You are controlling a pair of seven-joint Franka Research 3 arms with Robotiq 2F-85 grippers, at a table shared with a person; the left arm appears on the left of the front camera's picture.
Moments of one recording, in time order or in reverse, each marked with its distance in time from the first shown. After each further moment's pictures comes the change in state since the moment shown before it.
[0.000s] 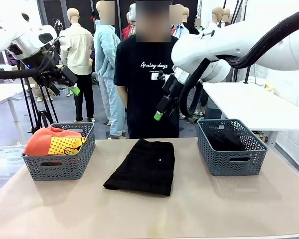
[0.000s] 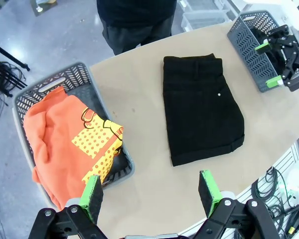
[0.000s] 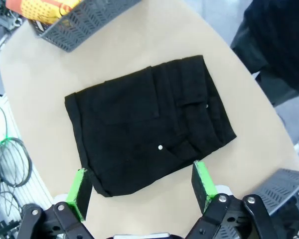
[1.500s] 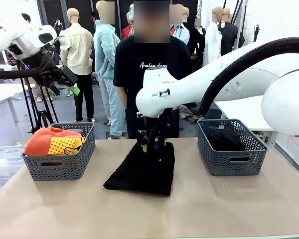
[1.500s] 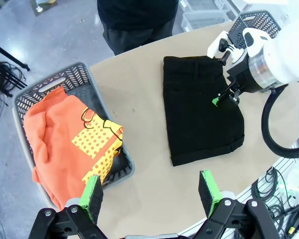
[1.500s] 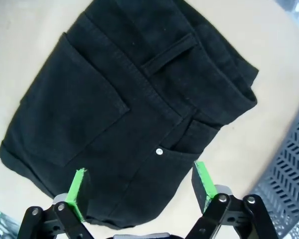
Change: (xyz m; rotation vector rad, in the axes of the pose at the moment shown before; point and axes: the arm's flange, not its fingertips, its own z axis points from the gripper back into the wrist) left arm 0.000 0.000 0.000 0.000 0.000 0.000; right arm 0.019 0.020 -0.166 -0.326 0.347 -0.490
